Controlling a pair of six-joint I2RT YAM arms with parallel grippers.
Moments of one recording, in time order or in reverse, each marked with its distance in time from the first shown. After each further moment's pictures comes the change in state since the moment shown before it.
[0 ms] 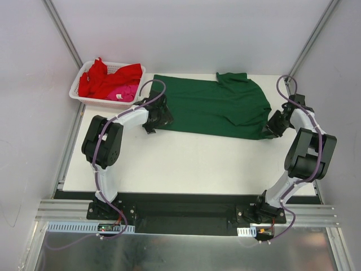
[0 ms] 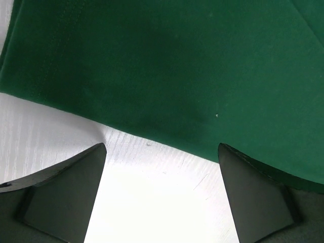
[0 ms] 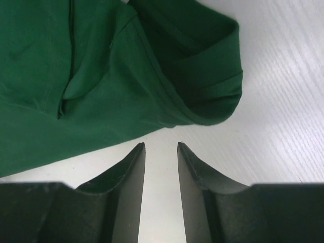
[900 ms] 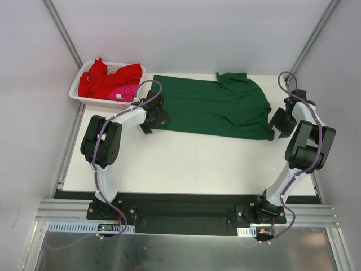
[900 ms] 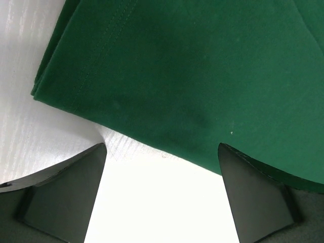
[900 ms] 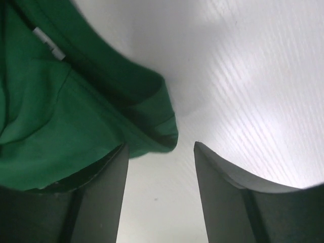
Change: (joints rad) left arm 0.032 0.000 -0.020 0.007 -0.034 -0.056; right arm -0.019 0.164 0.165 -0.059 0.234 -0.151
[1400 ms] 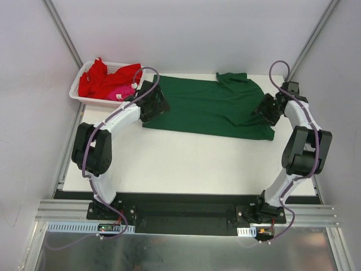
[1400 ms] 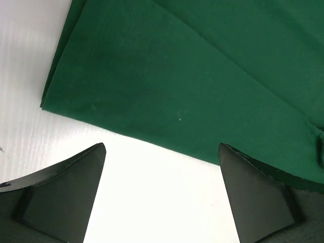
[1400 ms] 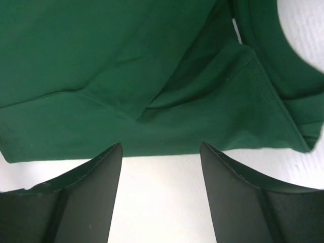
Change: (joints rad) left arm 0.000 -0.141 0.053 -0.021 0.003 0.121; right arm 0.117 -0.156 0.003 0.087 -0.296 0.140
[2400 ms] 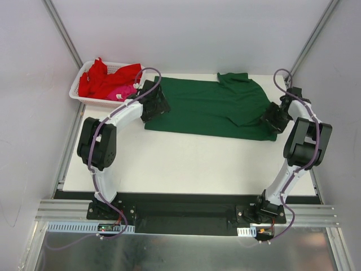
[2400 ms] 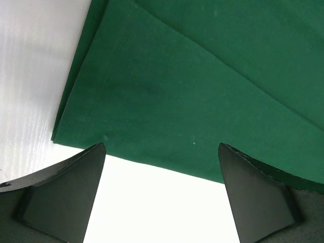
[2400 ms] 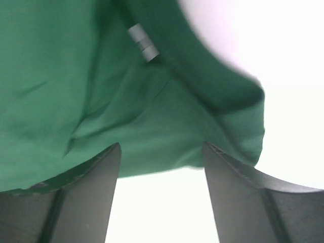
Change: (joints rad) left arm 0.013 0.094 0.062 -0.002 0.007 0.019; right arm -0.080 0.206 0.032 -0.047 0.108 -0.070
